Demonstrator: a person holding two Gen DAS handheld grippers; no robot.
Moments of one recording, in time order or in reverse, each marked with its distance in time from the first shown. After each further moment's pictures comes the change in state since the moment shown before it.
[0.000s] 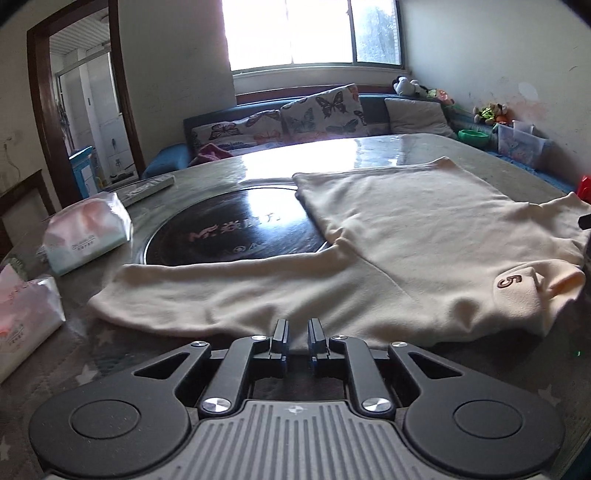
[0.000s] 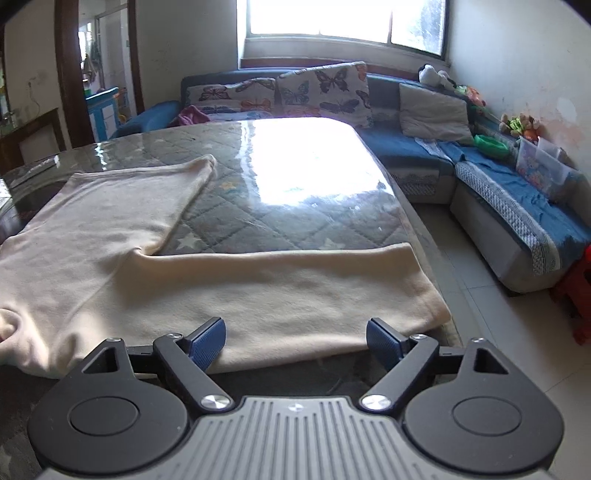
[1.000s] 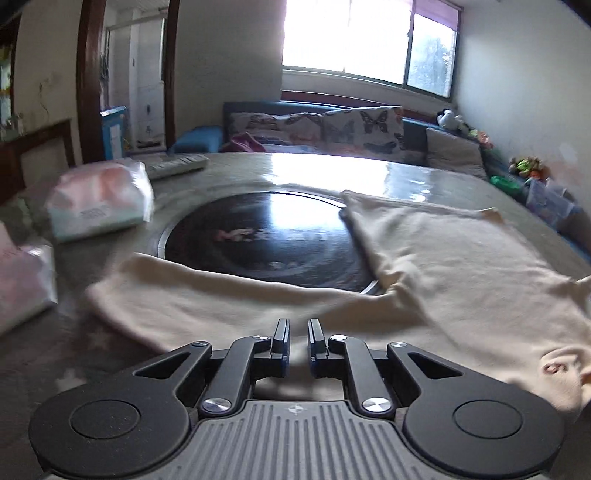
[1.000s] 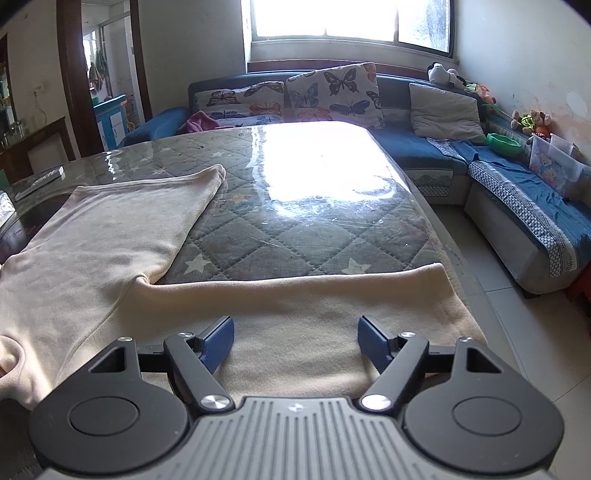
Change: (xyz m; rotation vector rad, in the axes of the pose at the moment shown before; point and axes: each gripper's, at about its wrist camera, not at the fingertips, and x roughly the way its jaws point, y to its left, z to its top) left arm 0.024 0.039 0.012 -0.201 -0.019 0.044; right arm 0.027 -0.001 0.015 0.032 0.001 0.036
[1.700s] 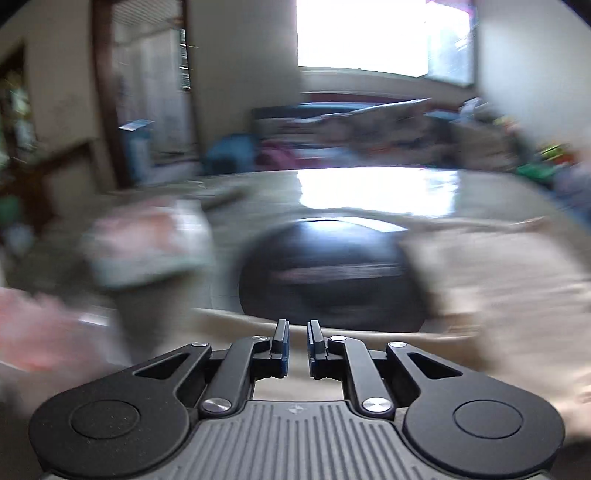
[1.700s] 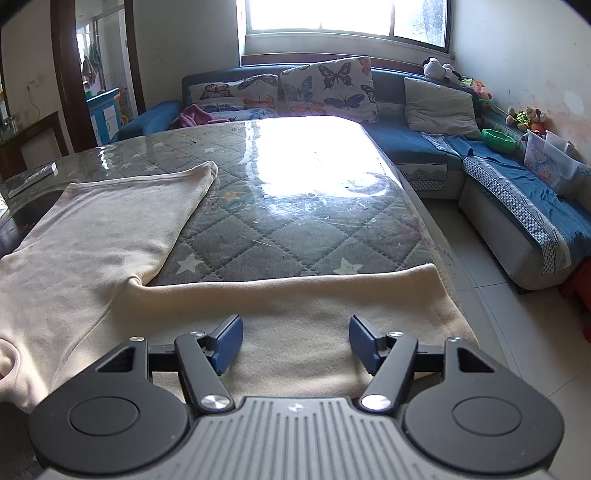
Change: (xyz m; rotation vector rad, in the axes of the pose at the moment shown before) left arm 0.004 0.006 0.039 0.014 0.008 -0.001; right arm 0.001 -0.001 0.005 0.004 0.023 -0.023
